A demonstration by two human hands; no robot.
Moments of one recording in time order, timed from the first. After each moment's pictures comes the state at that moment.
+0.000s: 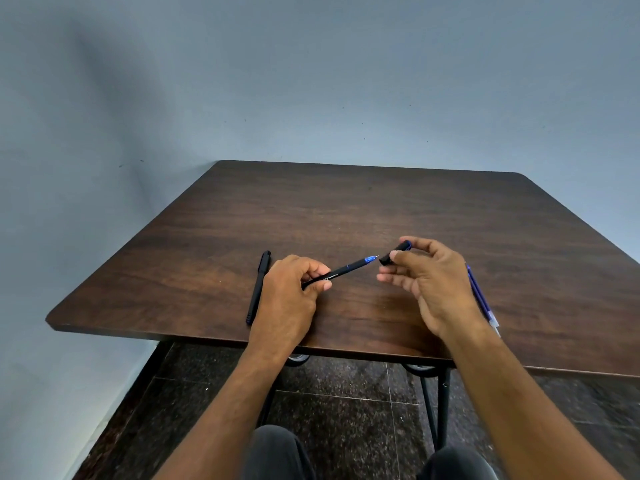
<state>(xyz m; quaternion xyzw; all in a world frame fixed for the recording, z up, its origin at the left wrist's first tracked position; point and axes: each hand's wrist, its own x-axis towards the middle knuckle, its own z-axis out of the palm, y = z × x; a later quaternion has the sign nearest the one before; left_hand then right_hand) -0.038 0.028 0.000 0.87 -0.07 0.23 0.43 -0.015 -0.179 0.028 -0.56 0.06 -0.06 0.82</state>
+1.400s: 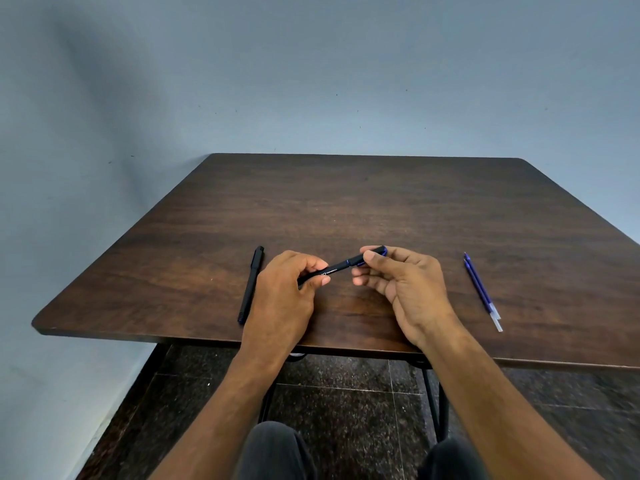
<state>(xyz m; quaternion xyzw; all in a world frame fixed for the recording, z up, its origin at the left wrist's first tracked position) -0.046 0.024 0.005 0.88 -0.10 0.28 0.38 -0.025 -0.155 0.013 -0.53 0.00 -0.02 0.85</state>
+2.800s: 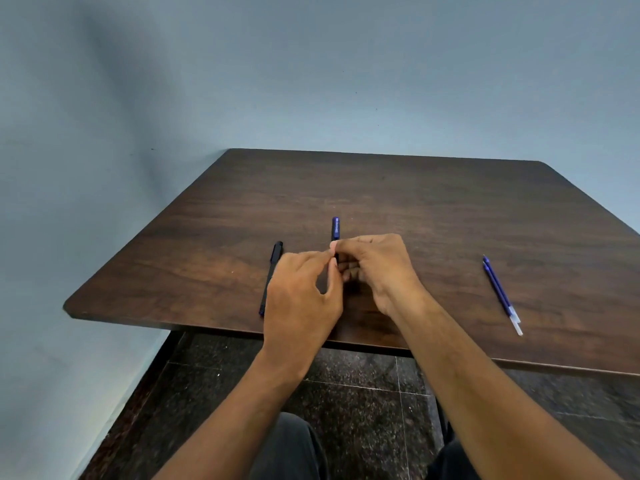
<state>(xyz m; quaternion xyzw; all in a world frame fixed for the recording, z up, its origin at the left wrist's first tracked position) -0.064 0.018 0.007 0.86 -0.07 0.38 0.33 -0.002 -0.096 0.035 -0.68 0.06 0.04 0.73</state>
